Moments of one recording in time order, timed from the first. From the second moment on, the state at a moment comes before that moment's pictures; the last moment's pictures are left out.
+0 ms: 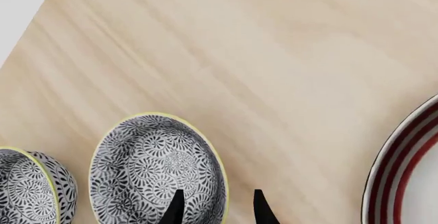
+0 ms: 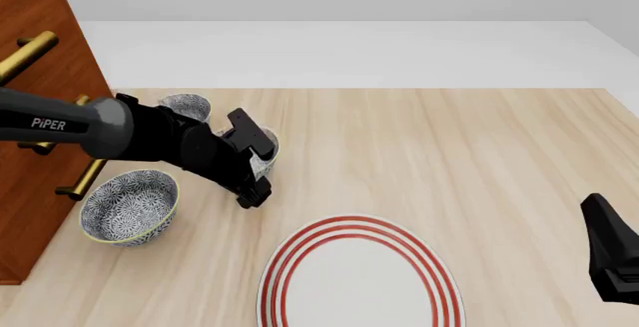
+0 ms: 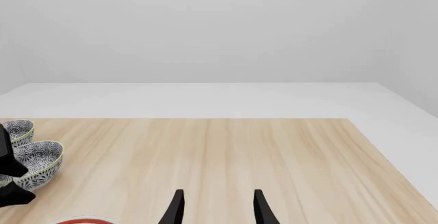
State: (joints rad) left arm -0.44 1.85 -1.00 0.23 0.47; right arm 0.01 0.01 0.00 0.00 0.01
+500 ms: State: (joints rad) left arm -0.43 1.86 -1.00 0.22 0.47; right arm 0.01 0.01 0.00 0.00 0.01
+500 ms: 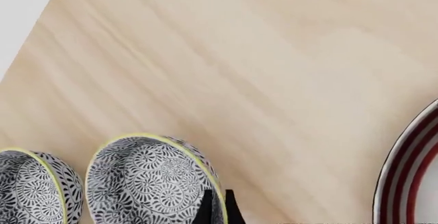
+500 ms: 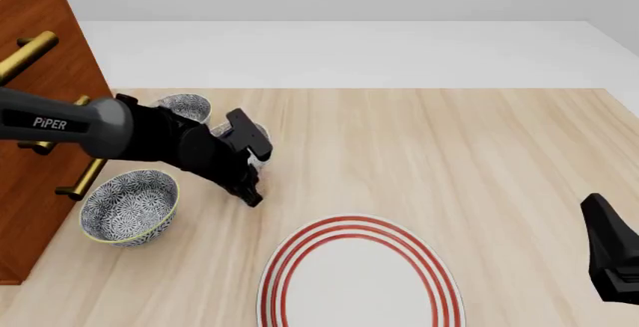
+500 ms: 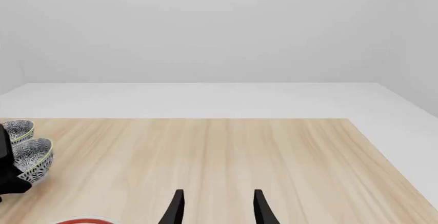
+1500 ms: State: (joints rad) left arm -0.57 1.56 -0.85 0.26 0.52; right arm 0.01 0.01 0.00 -0.01 0.01
